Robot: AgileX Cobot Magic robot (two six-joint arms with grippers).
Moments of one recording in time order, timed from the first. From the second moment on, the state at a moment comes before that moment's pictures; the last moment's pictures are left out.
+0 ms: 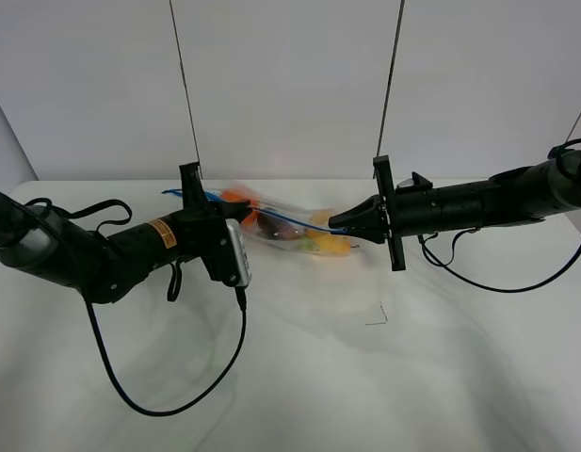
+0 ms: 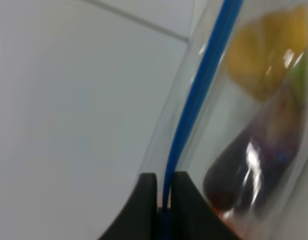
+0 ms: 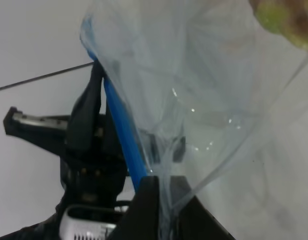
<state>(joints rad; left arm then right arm) -0.37 1.98 -0.78 0.33 -1.04 1.02 0.06 2.10 -1.15 1.53 1.20 -0.66</state>
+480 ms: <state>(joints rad) -0.24 1.98 -0.78 0.30 -1.04 1.04 0.06 2.10 -1.15 1.54 1.20 -0.66</state>
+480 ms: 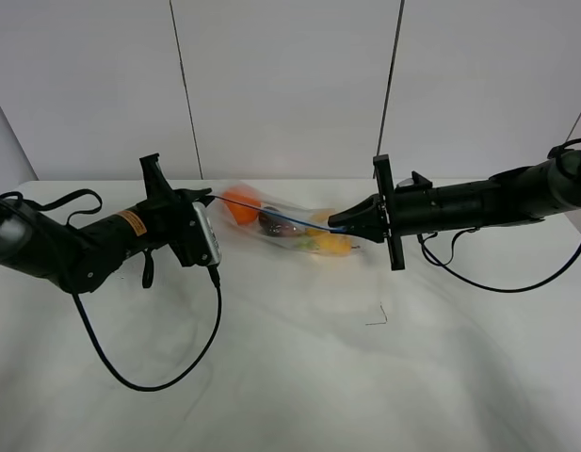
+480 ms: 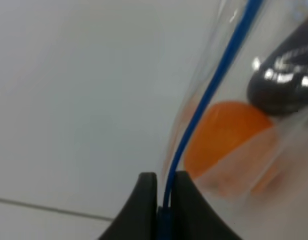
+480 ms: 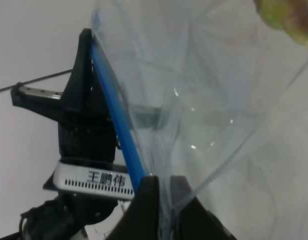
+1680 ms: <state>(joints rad) -0.12 1.98 -0.78 0.27 -0.98 1.04 0.06 2.10 -1.15 1.53 1.20 -0.66</state>
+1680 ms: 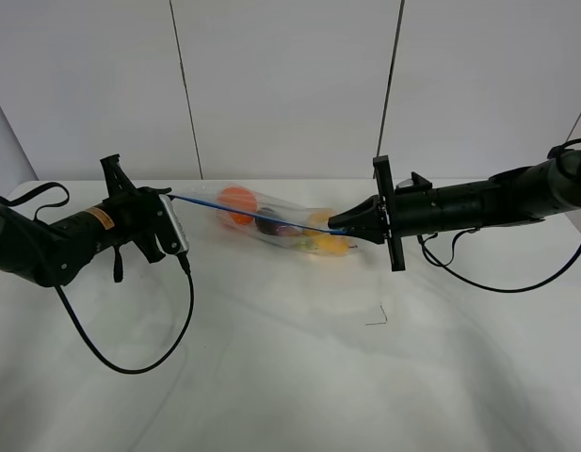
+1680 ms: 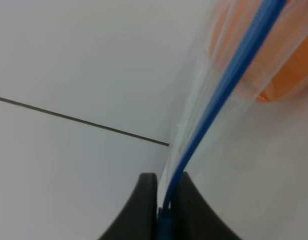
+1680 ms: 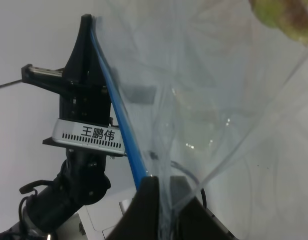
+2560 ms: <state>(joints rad) -0.10 1.98 -0.78 0.07 -0.96 0.80 0.06 2.10 -1.15 1.51 1.20 -0.65</state>
